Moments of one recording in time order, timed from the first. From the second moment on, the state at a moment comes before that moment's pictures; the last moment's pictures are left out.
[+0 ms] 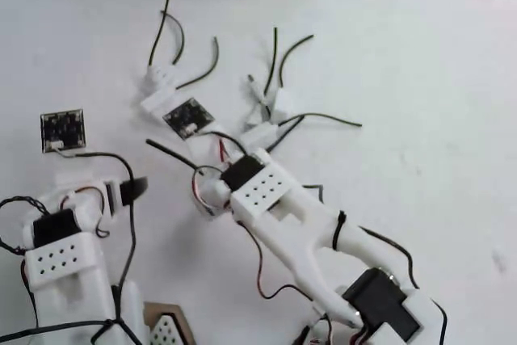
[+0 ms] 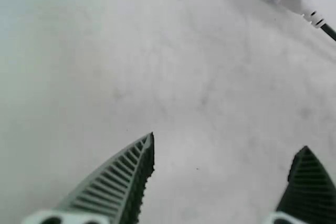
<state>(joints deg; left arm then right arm) -27.3 -55.7 68.8 55.0 -10.5 -44.9 -8.8 29.9 58.1 -1.4</state>
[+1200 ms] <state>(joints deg) -24.8 -55.7 68.9 55.0 -12.0 -46.3 -16.7 30.9 65.2 4.1</state>
